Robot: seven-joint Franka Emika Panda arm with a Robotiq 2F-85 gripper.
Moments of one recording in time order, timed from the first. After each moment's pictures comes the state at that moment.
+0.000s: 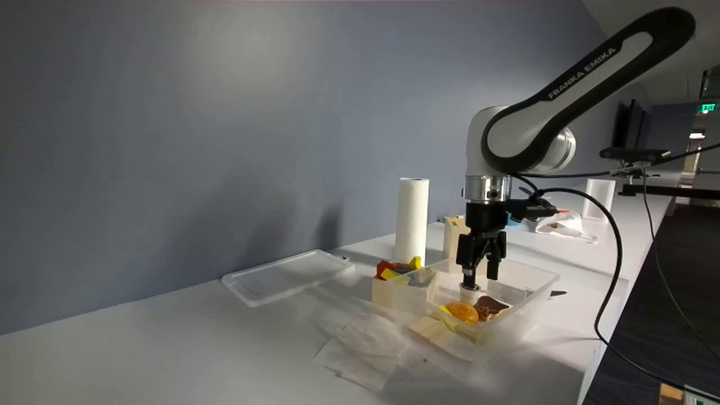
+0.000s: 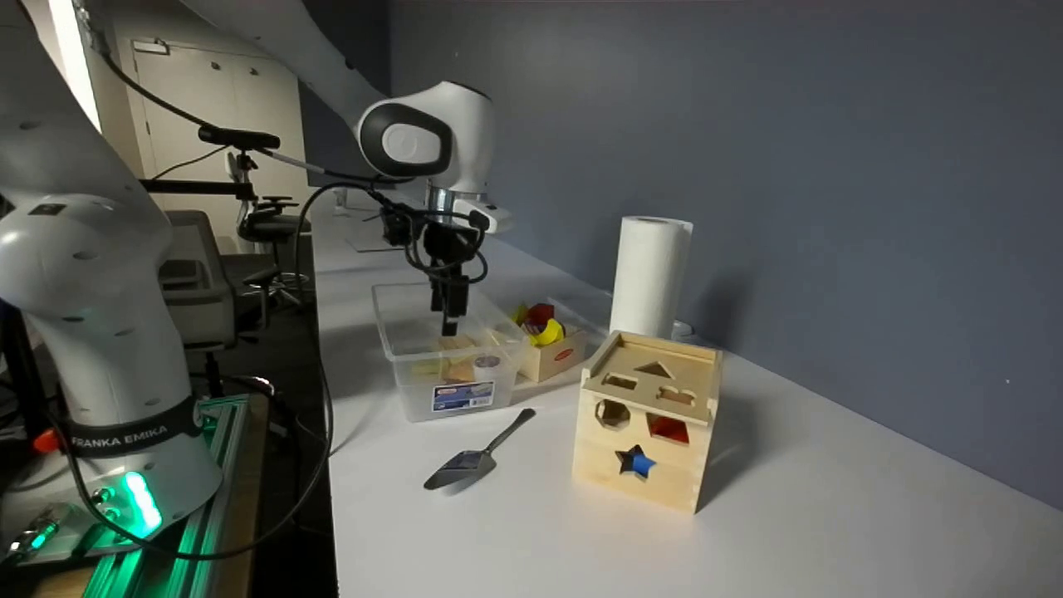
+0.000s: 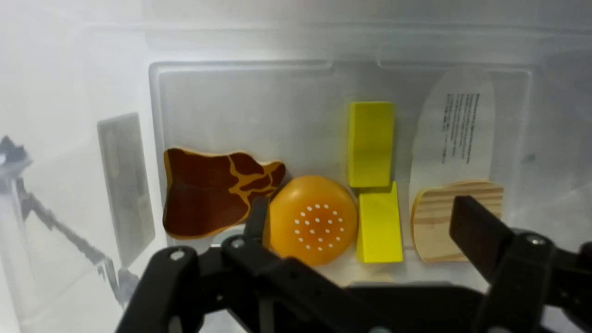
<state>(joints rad) 0.04 -0.33 -0.04 -2.61 0.09 2.23 0.02</state>
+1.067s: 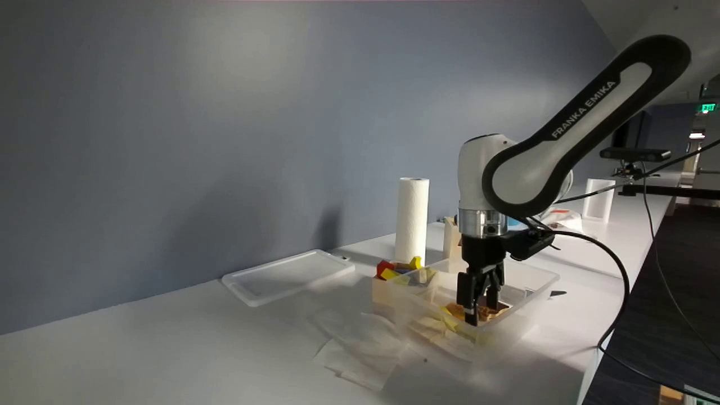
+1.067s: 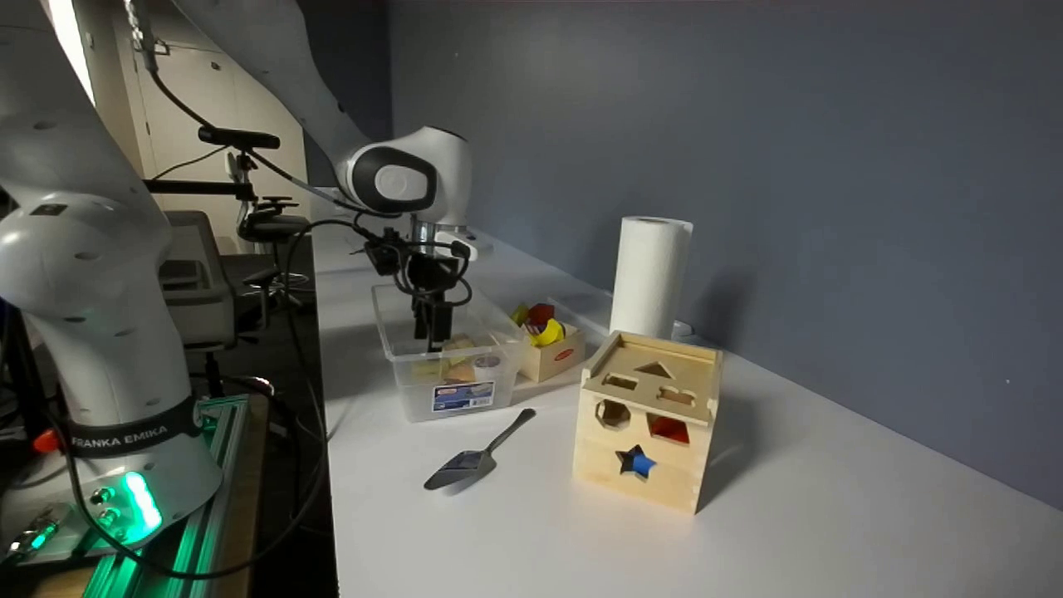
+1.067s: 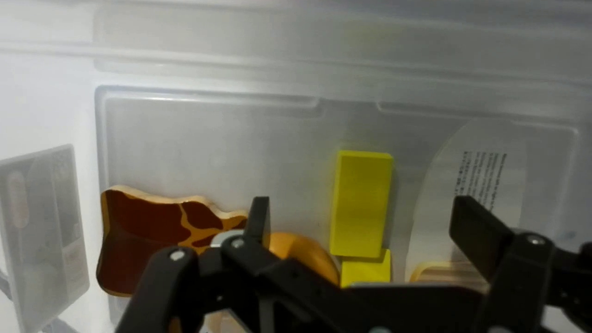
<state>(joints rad) 0.05 -0.25 0.07 -2.70 0.03 2.38 0.09</state>
